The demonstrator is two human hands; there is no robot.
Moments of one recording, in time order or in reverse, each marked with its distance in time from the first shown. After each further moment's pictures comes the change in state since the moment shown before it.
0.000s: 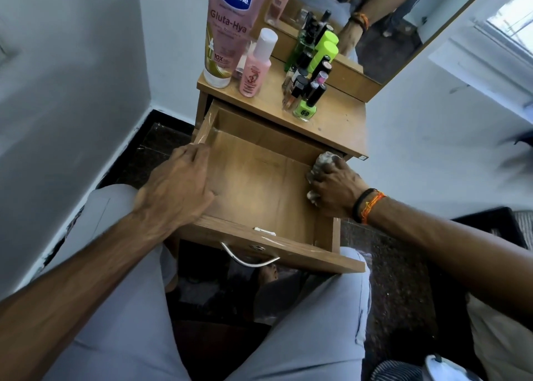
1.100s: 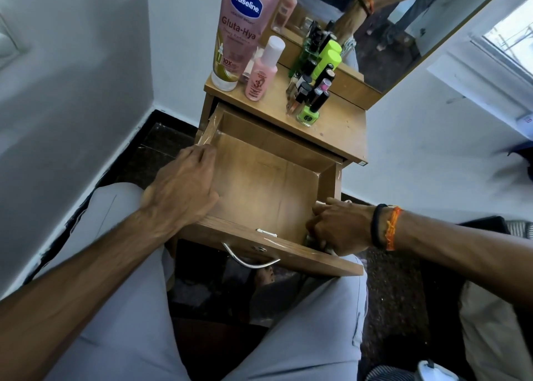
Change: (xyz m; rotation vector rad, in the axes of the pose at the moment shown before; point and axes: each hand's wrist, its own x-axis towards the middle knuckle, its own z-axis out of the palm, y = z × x) left_hand -0.001 -0.003 0.005 0.002 0.002 -0.001; right_hand -0.052 -0.020 -0.032 0.155 -0.165 -0.489
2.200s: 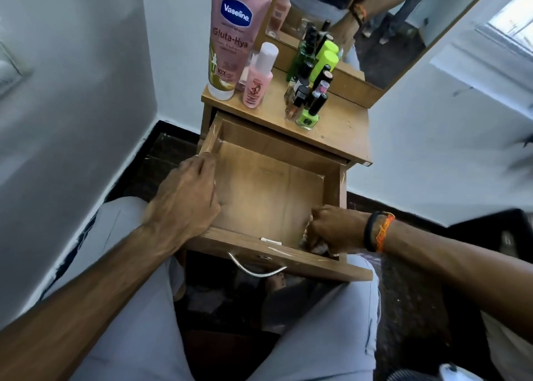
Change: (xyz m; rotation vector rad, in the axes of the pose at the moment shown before) left_hand 0.000 0.004 0.001 -0.003 0.093 0.005; right_hand 0.023 0.001 0.018 0.177 0.146 0.030
